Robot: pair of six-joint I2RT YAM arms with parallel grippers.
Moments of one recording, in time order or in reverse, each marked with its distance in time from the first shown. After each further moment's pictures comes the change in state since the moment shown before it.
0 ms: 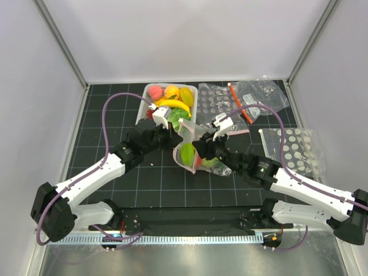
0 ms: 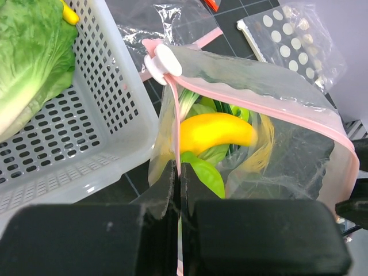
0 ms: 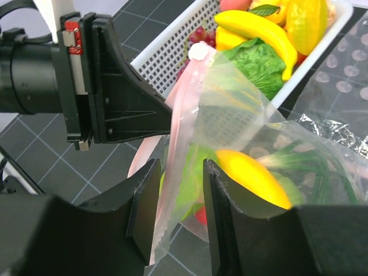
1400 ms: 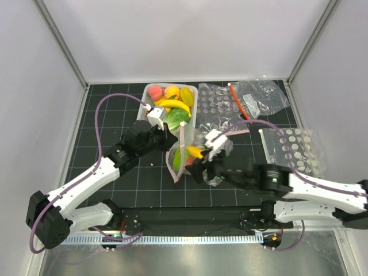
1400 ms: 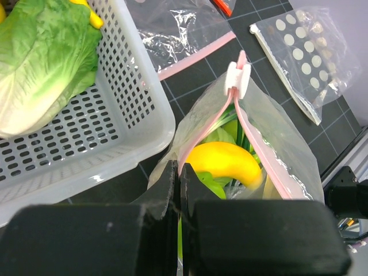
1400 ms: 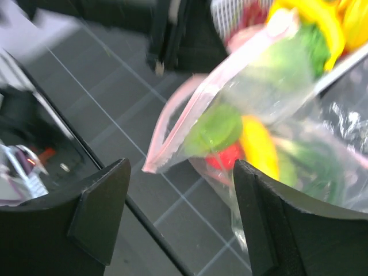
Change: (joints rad) left arm 0.000 -0.080 0.001 -0.082 -0.060 0.036; right arm 0.312 0.014 0.173 -0.327 0.127 -0.034
